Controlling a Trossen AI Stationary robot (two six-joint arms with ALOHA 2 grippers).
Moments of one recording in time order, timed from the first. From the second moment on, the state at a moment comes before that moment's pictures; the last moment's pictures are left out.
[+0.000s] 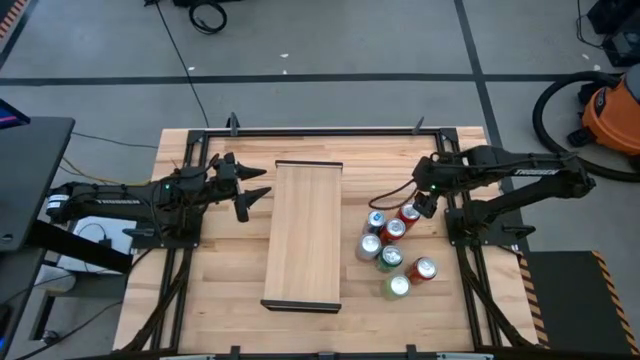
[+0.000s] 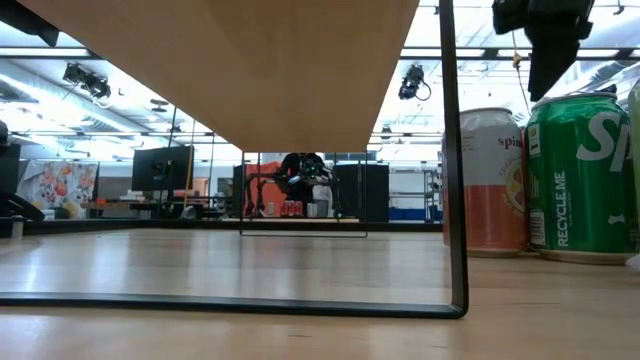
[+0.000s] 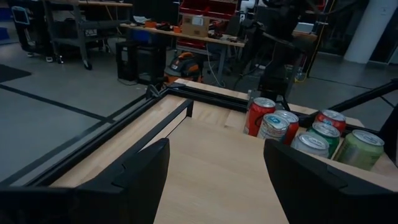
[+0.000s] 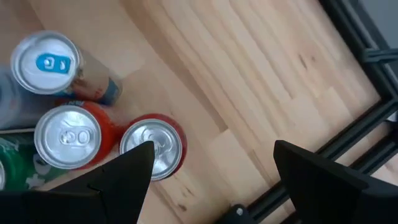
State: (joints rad) left arm 0.09 0.66 0.43 0.14 -0.22 -0.15; right arm 0.03 1.01 1.12 -1.39 0.32 0.60
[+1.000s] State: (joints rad) left arm 0.09 0.66 0.43 0.14 -0.22 -0.15; right arm 0.23 1.21 0.99 -1.30 0.25 0.45
